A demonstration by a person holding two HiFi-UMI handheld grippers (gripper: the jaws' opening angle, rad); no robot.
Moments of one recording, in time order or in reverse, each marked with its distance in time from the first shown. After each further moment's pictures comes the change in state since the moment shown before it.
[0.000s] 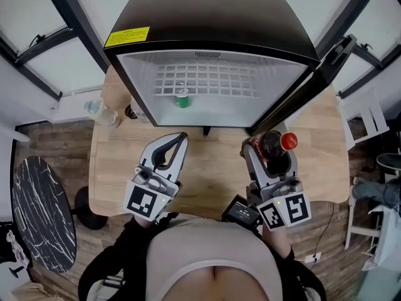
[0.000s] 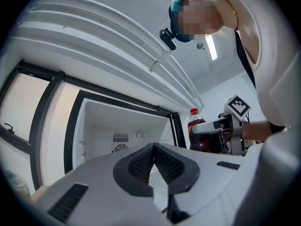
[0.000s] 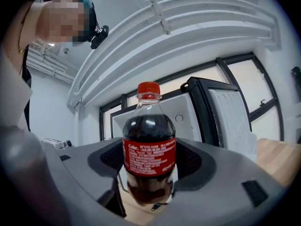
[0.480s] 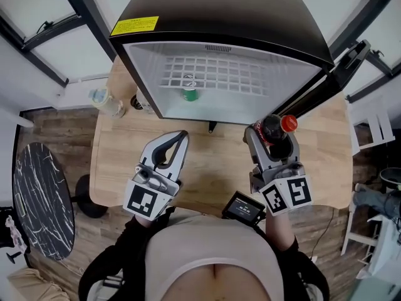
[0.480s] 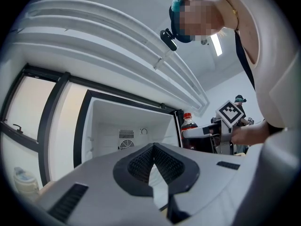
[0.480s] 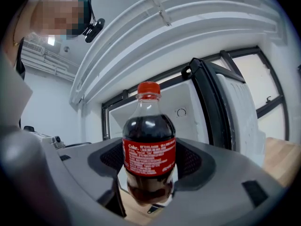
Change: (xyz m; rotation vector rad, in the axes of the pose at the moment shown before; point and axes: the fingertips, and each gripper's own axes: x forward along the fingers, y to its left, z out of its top) left arm -0.010 0.003 -0.008 -0.008 0.028 0.069; right arm 0.037 -0.015 -0.016 -0.006 0.046 0.044
